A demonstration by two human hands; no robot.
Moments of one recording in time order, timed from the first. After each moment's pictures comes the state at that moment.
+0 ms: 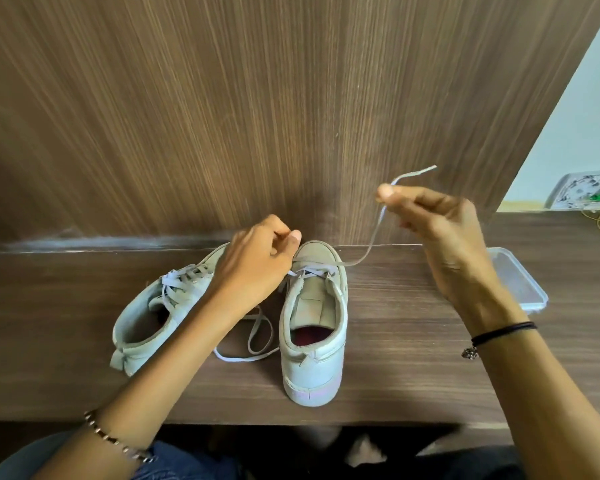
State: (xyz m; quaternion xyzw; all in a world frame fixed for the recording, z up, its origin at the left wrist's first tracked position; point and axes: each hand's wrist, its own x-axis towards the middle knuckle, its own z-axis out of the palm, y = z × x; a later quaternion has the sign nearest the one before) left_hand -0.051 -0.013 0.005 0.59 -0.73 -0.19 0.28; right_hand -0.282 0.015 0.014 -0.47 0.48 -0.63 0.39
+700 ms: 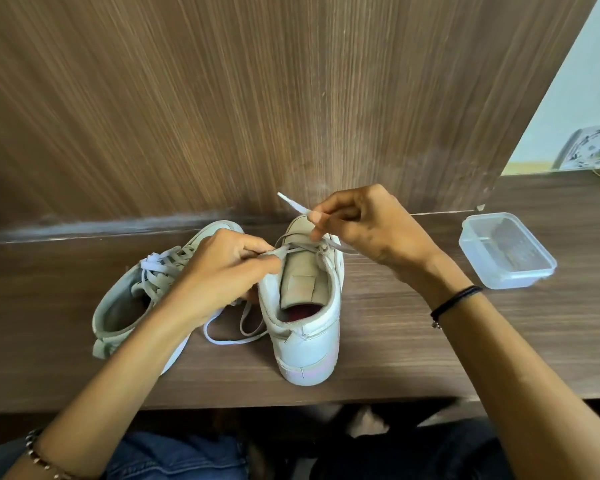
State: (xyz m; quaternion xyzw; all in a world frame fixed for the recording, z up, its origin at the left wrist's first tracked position) left_hand -0.031 0.006 -0.005 0.58 -0.68 -0.38 0.24; right_hand -0.251 -0.002 -0.012 -0.67 0.53 -0.39 0.36
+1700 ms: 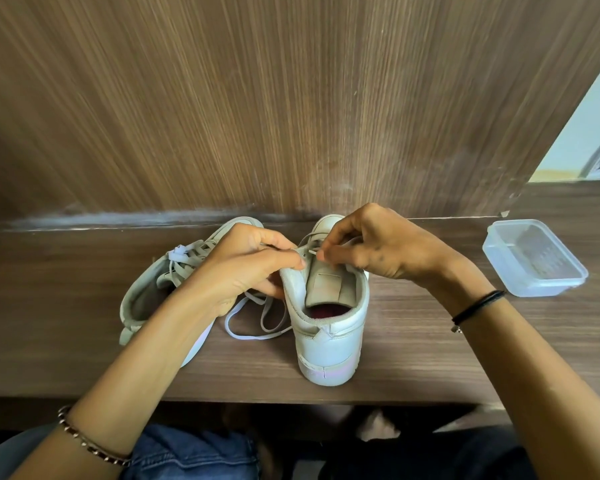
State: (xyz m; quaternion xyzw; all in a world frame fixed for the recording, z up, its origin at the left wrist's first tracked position) left_hand -0.028 0.005 0.004 0.57 -0.58 -0.52 0.26; right_hand -0.234 -0.007 -0.011 -0.74 0.53 -0.22 0.35
